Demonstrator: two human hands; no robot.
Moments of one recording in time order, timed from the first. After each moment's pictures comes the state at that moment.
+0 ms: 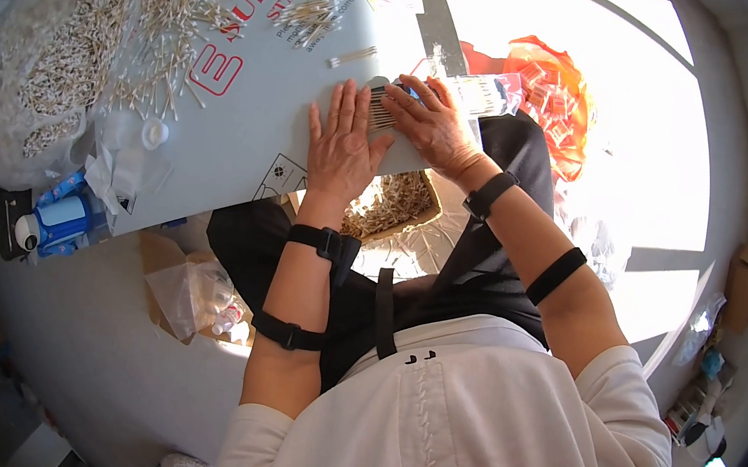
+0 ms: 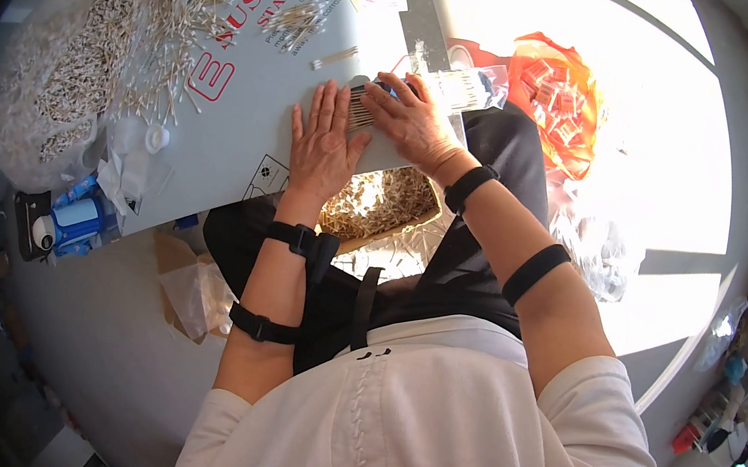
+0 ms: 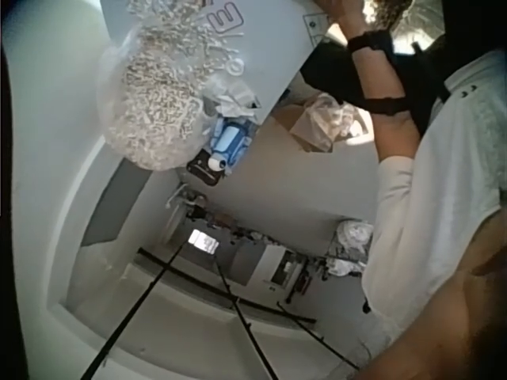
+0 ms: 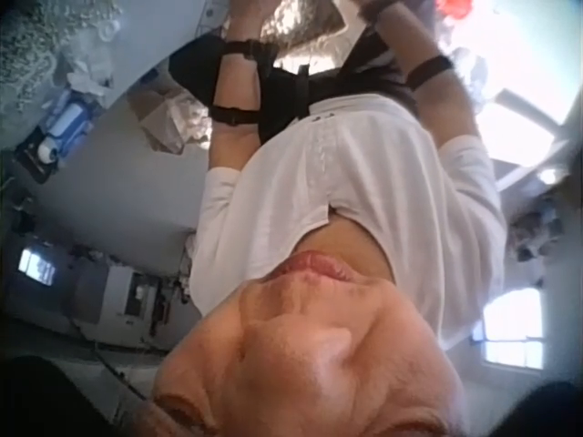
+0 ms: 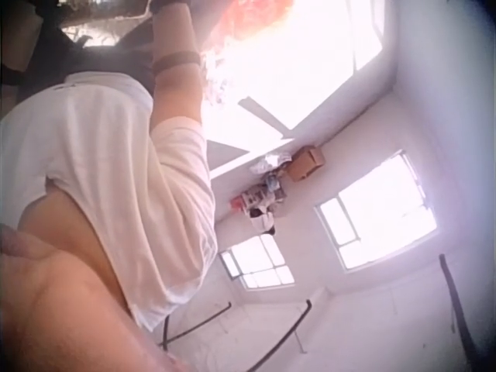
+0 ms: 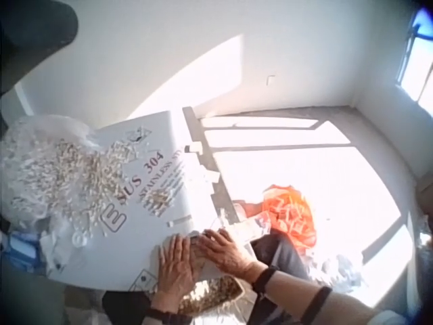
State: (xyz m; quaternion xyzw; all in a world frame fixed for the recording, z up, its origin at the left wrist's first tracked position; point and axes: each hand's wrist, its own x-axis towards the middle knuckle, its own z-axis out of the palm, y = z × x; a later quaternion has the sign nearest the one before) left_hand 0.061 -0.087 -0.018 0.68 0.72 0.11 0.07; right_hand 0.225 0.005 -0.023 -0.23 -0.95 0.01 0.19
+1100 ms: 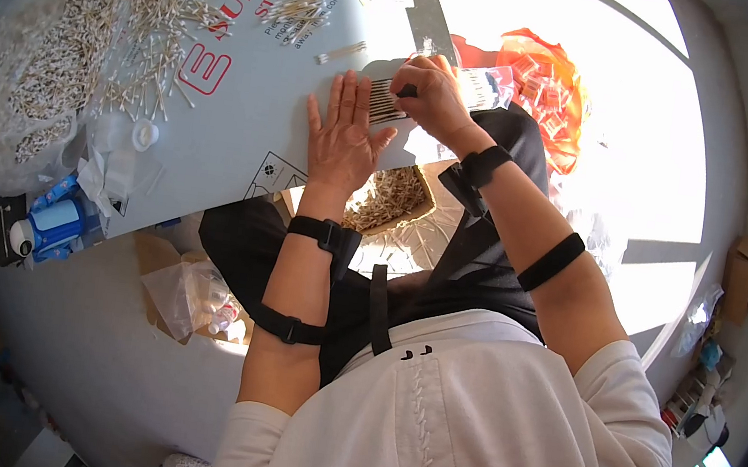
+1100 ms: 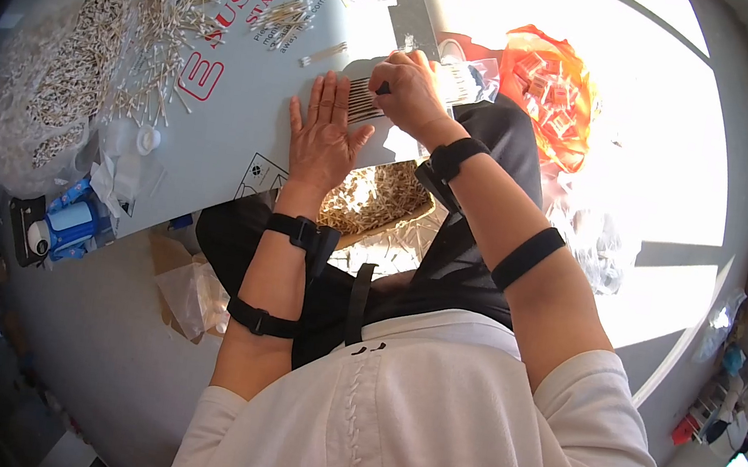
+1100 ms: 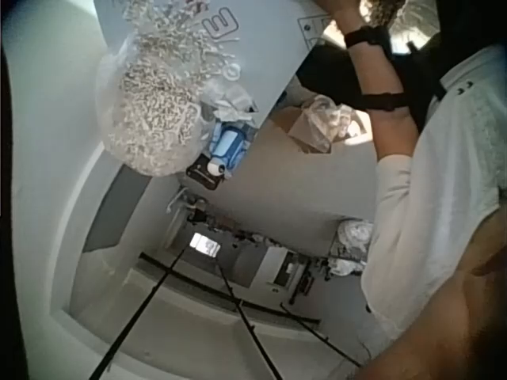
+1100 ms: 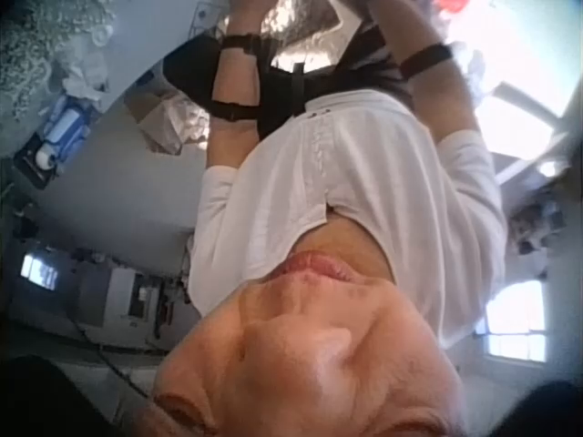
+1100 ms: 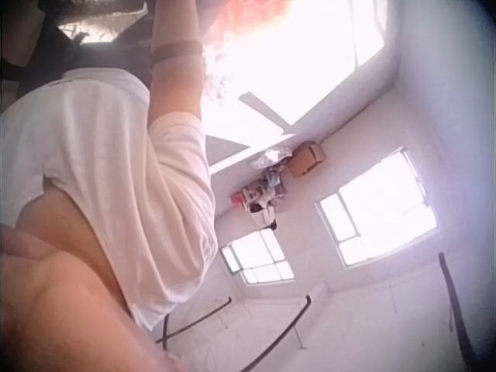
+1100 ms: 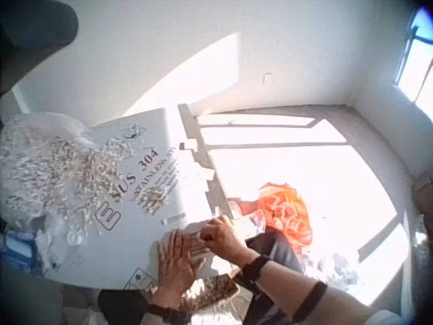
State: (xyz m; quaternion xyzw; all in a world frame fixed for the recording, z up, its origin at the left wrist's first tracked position) left_hand 0.072 -0.075 -0.025 0.69 0.71 0.12 0.05; right_hand 0.217 0.037 -0.019 -0.39 -0.84 0.29 0.24
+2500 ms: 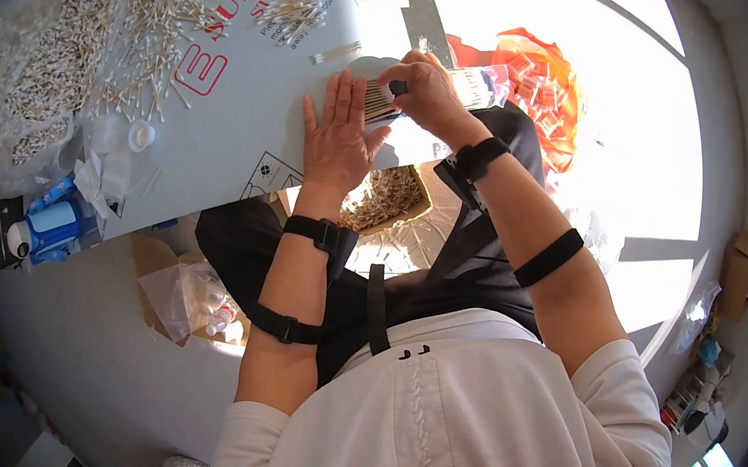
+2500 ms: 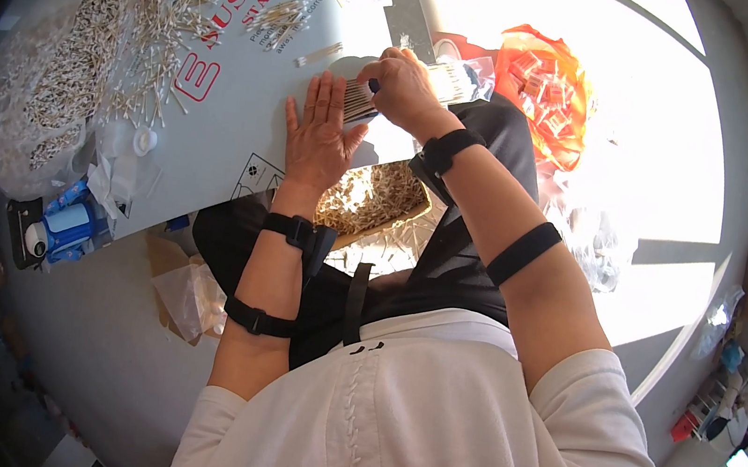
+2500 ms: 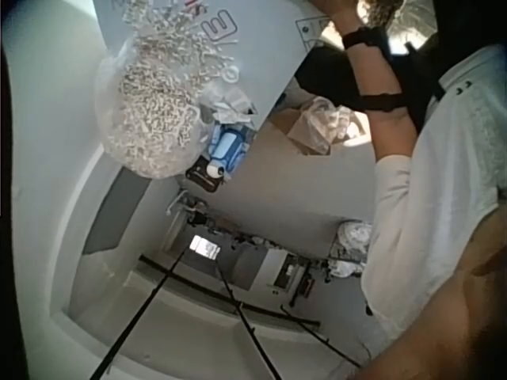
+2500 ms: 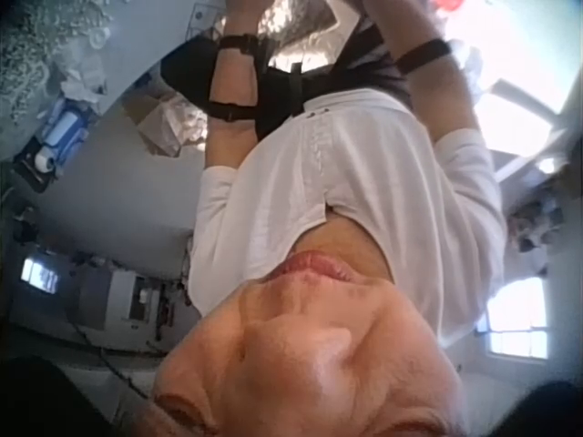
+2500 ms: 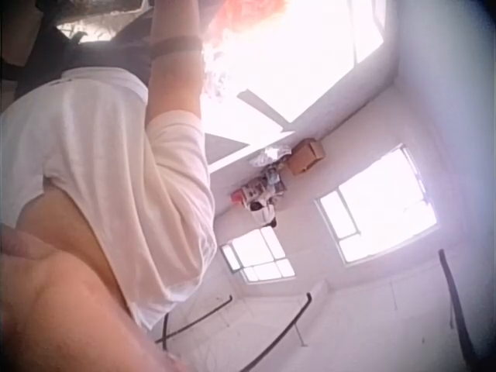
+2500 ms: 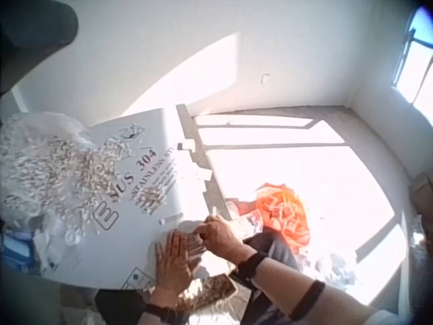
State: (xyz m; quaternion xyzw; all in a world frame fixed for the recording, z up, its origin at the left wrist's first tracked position) left_hand 0.071 -0.076 -0.024 0.69 0.72 0.10 0.06; right_hand 0.210 0.040 0.002 -0.40 -0.86 0.27 0.15
